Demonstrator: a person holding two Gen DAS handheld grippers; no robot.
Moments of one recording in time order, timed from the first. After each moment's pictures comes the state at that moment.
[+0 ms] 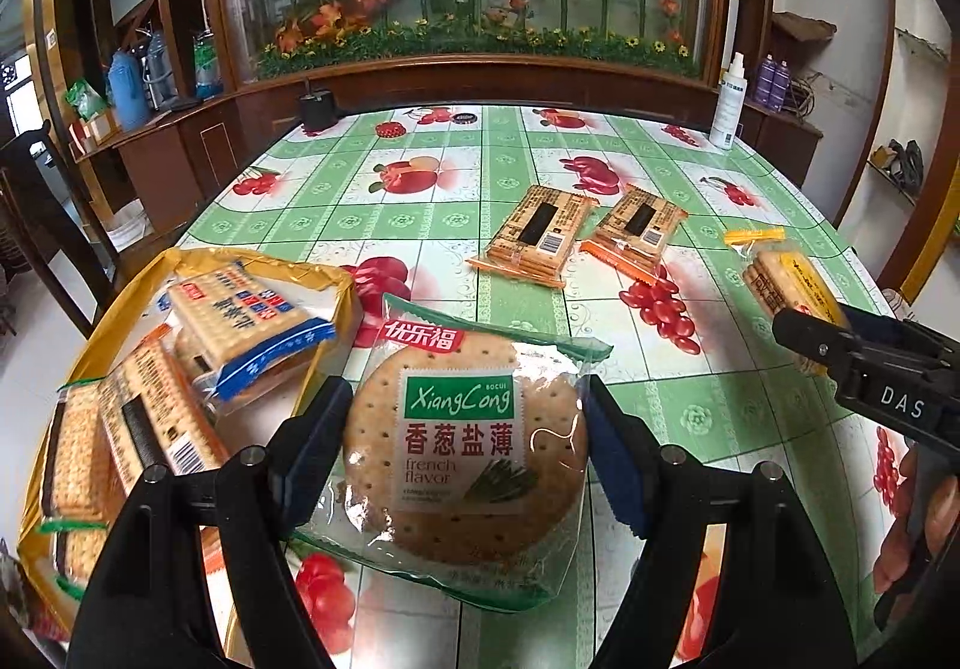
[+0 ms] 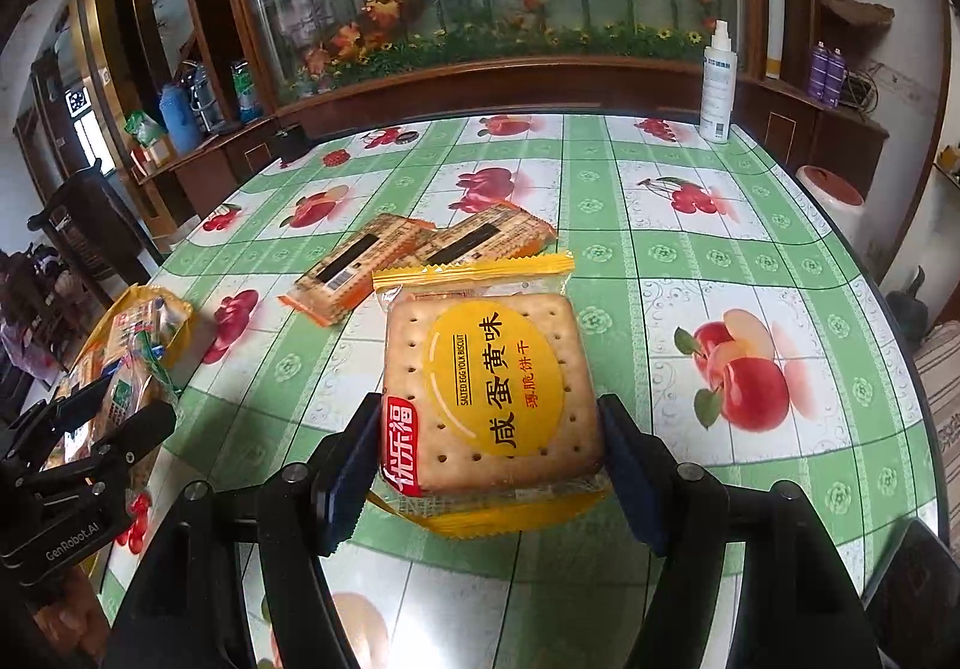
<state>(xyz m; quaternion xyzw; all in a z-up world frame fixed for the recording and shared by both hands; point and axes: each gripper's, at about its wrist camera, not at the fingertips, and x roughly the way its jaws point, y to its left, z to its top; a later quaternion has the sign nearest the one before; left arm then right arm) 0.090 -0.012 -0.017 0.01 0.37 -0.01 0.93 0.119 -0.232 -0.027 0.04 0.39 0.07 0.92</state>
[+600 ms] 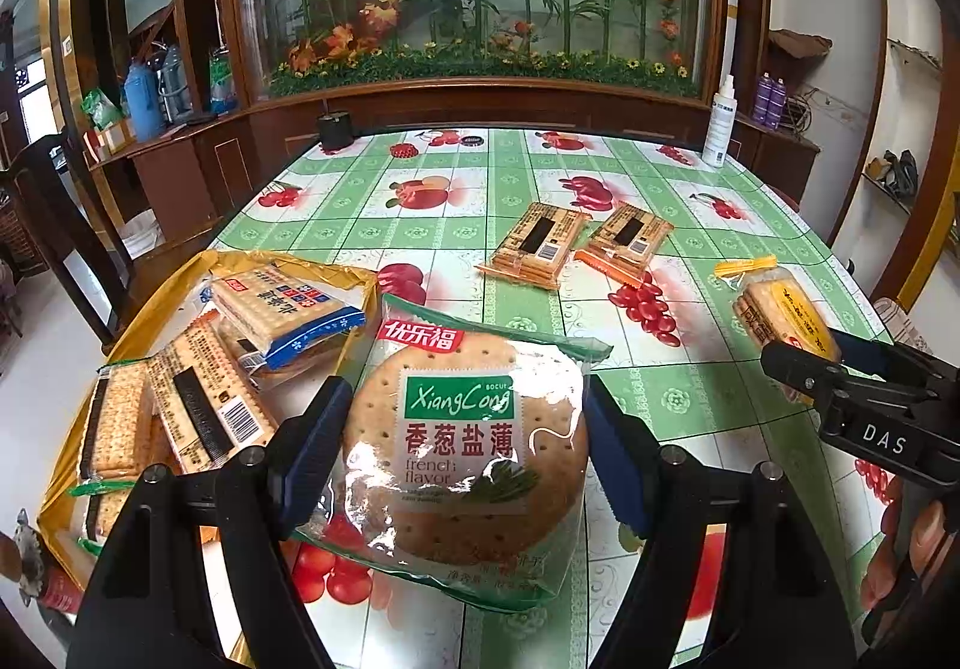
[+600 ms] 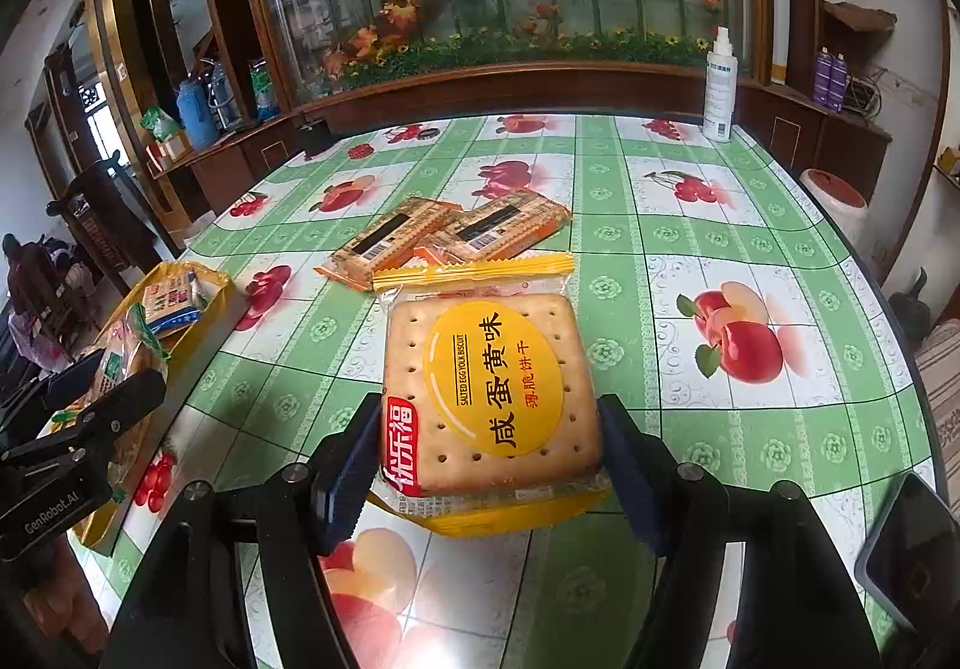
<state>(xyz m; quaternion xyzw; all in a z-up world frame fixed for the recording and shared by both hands) 0.056 -0.008 -0.002 0.01 0.34 -0.01 0.94 0.079 -0.225 -0.023 0.04 0.38 0.09 0.92</state>
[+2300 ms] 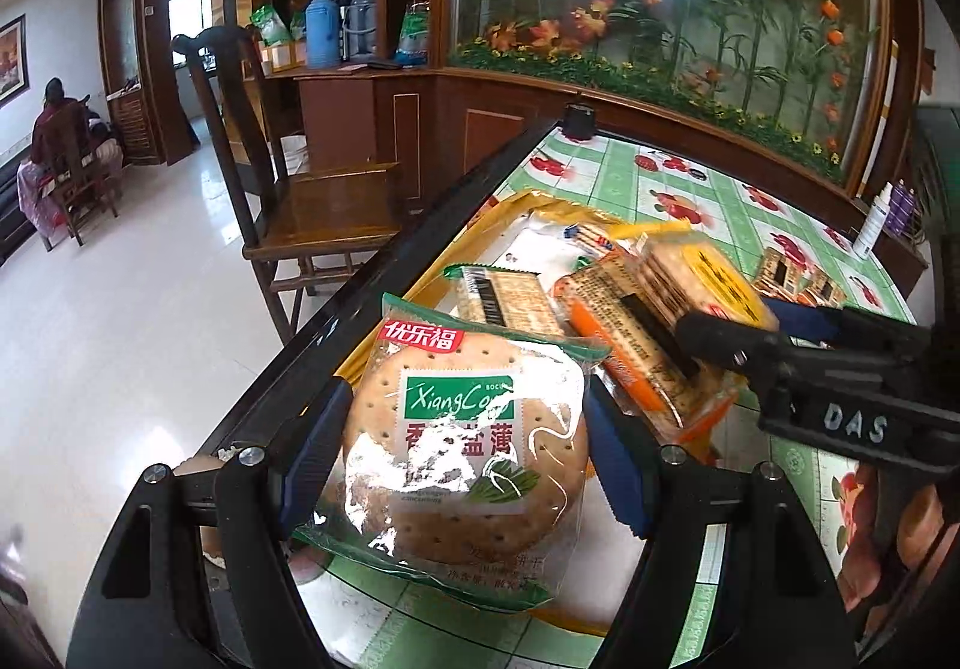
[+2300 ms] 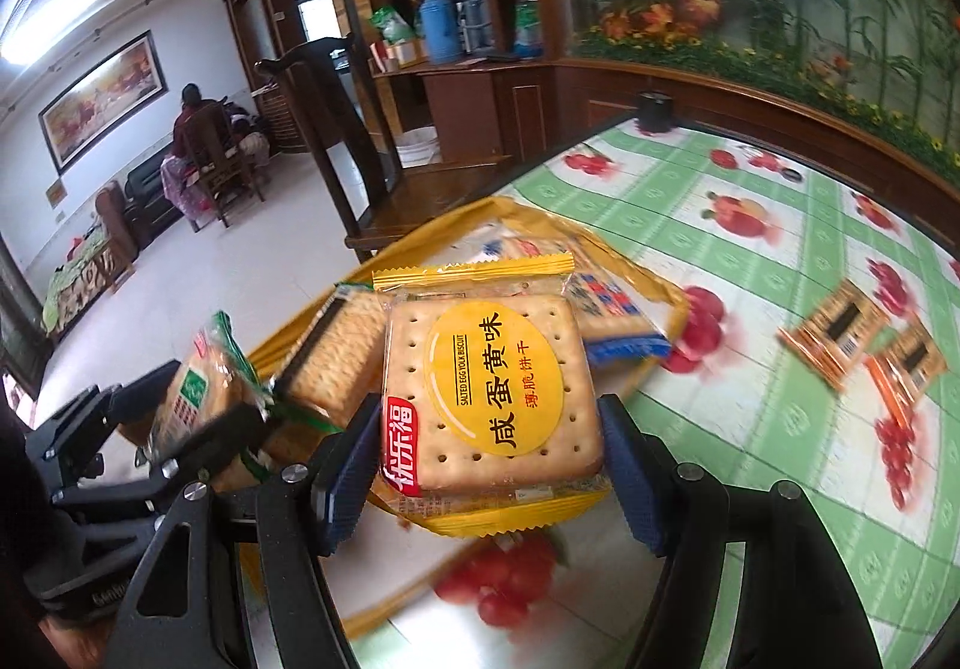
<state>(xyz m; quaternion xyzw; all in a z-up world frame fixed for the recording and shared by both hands) -0.009 0.182 -0.019 -0.09 0.34 0.15 0.93 0.081 0.046 -0.008 -0.06 0.38 0.34 0.86</state>
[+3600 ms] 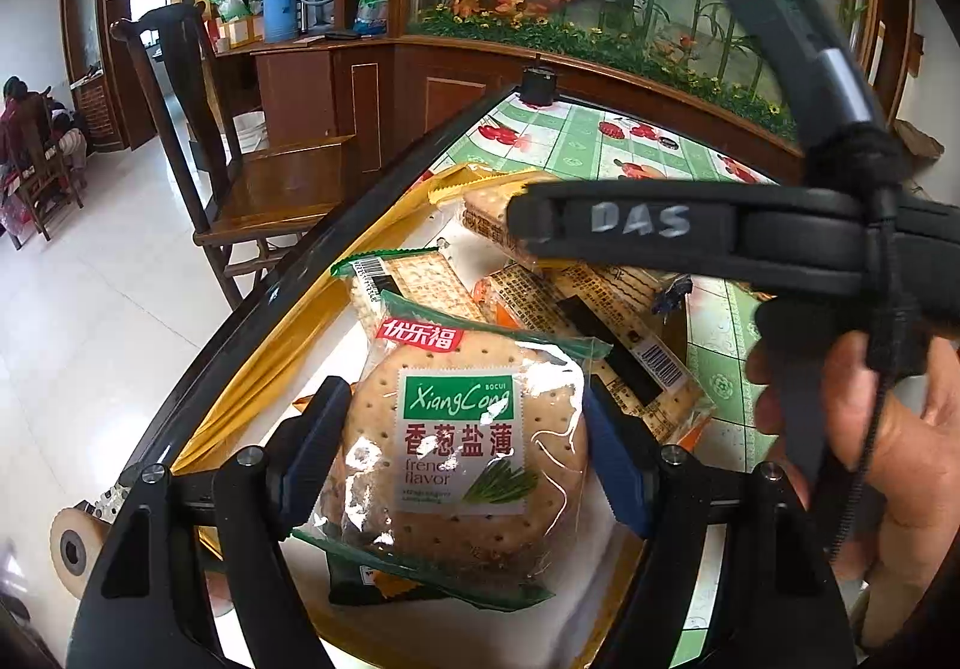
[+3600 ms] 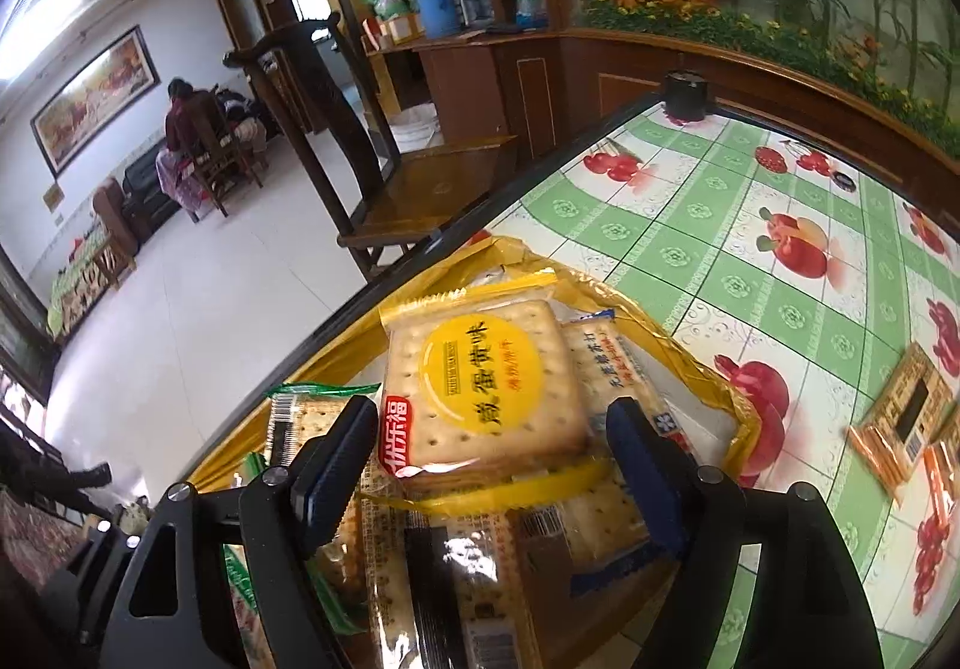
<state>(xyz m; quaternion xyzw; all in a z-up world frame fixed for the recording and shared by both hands) 0.024 0.161 -0.026 -0.09 0.37 0.11 0.92 0.162 0.099 -0.017 -0.05 0.41 0.34 0.84</state>
